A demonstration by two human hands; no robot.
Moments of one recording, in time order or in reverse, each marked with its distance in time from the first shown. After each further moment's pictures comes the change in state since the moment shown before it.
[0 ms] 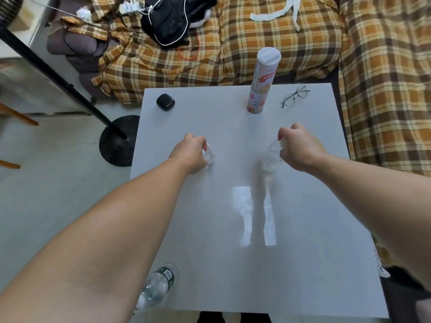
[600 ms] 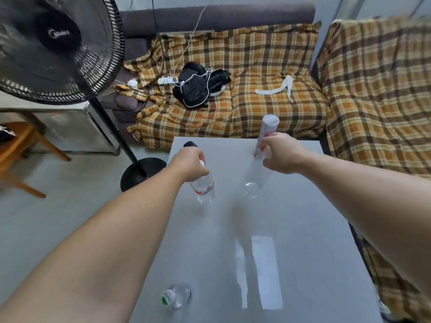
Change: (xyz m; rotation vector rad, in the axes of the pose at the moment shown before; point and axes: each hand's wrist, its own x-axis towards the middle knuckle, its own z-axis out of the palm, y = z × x) left_hand -0.109 -0.003 -0.130 -0.114 0.161 0.014; right_hand -0.065 -0.113 -0.127 -0.028 0.065 -0.258
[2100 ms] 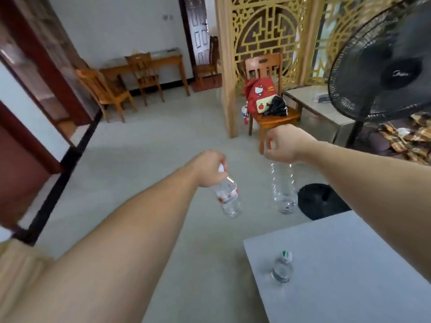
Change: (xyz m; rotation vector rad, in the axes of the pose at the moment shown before) left_hand -0.444 -0.098 -0.060 0.080 0.565 -0.772; right_hand -0.140 -0.388 -0.018 -0.106 -0.146 -1.300
